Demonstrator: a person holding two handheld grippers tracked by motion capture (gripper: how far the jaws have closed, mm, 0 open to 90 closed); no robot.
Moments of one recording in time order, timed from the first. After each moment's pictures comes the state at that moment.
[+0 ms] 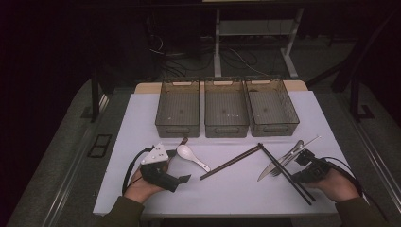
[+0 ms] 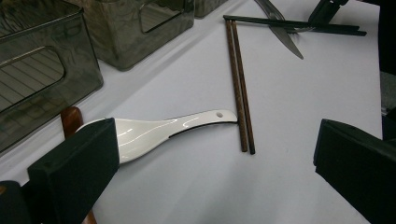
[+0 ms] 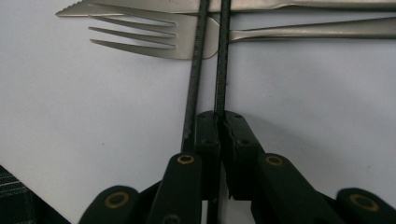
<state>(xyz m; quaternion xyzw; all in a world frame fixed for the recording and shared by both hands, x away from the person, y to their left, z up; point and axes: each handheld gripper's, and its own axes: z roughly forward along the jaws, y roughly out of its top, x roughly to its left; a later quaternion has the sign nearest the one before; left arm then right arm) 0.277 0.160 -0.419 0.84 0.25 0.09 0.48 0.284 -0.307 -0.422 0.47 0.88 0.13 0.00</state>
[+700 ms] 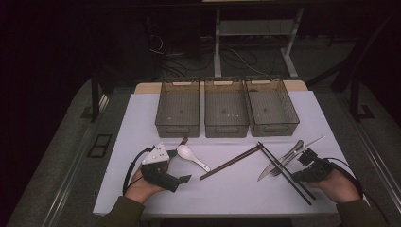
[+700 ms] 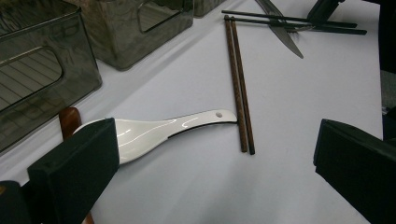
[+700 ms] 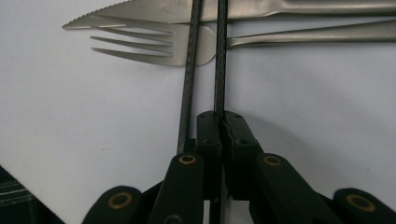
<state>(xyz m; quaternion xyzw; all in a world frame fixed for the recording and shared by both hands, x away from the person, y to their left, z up) 0.277 0.160 -0.420 0.84 0.24 0.09 0.48 0.282 -0.316 -0.422 0.47 0.87 0.17 0.01</state>
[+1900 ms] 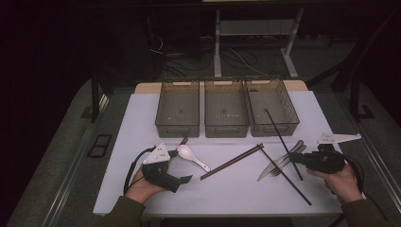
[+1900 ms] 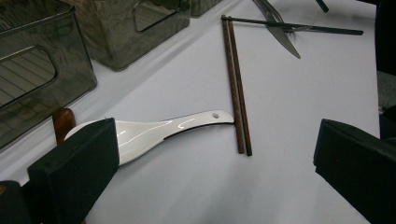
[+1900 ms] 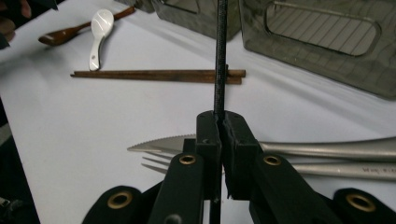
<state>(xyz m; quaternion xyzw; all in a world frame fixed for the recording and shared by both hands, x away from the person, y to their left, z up) 0.278 0.157 -0.421 0.84 0.24 0.09 0.49 0.286 -0.351 -0.410 0.41 0.79 0.45 0.05</state>
